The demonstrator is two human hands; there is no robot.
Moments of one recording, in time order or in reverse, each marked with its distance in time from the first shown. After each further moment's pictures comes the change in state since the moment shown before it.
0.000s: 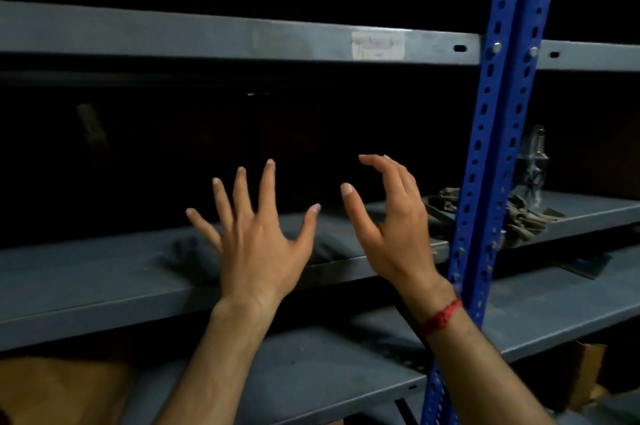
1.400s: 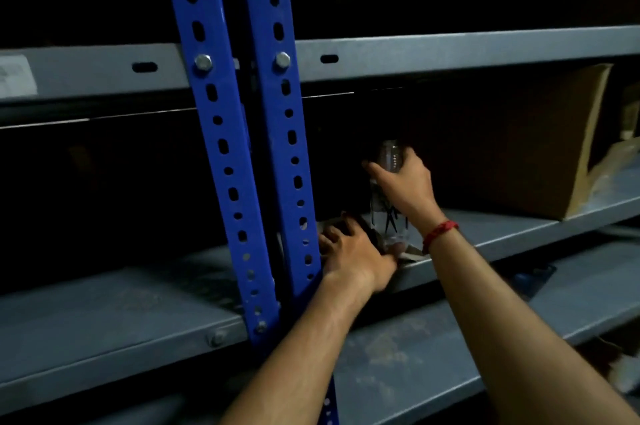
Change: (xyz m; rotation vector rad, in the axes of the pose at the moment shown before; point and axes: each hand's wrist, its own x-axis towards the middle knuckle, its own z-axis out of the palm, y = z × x) left_hand 0.024 0.362 0.254 0.002 -0.792 -0.137; right_hand 0.129 0.343 -0.178 0.105 -0.141 0.571
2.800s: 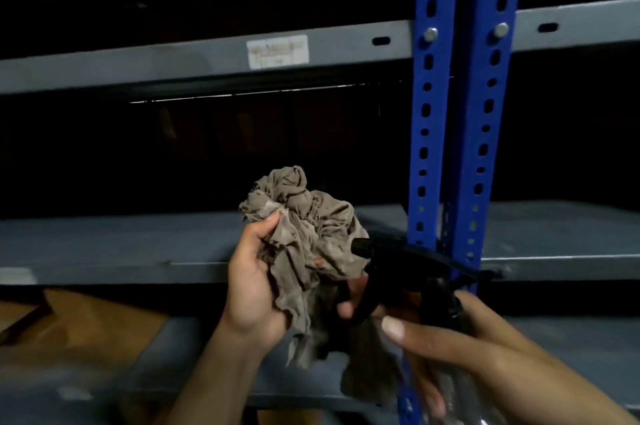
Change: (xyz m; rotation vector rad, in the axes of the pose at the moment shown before) left_hand -0.191 -0.211 -0.120 -1.848 0.229 0.183; right_hand -0.249 -0.123 0.013 0.571 -1.071 0.263
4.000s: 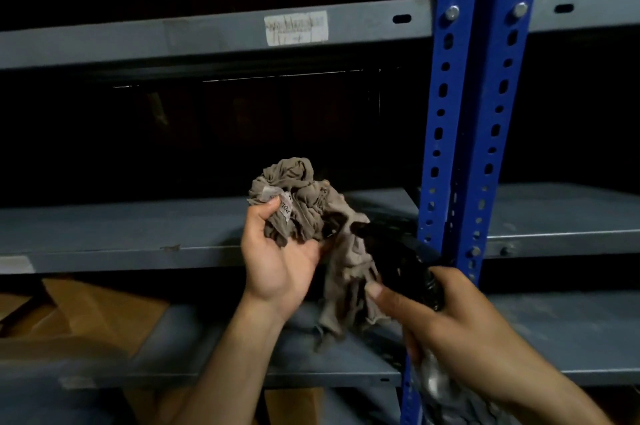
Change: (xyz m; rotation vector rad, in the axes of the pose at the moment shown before) left_hand 0.021 0.001 -0.028 -0.086 0.032 0.136; right_hand 0.021 -0.008 0.065 -0.291 0.293 0.029
